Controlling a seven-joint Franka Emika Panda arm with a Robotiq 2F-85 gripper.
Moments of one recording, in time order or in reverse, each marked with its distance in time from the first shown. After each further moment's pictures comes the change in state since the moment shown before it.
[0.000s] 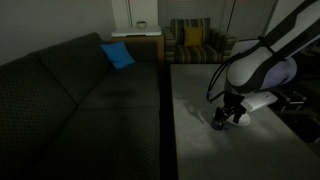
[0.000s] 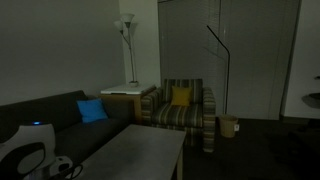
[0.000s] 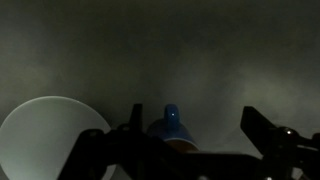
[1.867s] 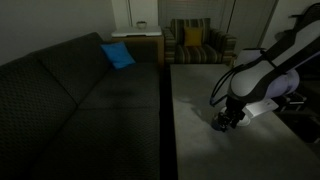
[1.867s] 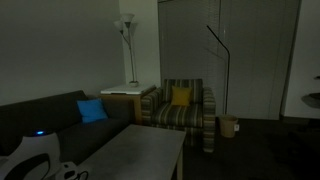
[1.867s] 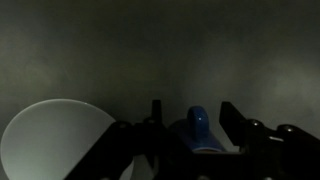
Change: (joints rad) arm -0.026 0.076 -0.001 0.050 0.000 0.091 0.000
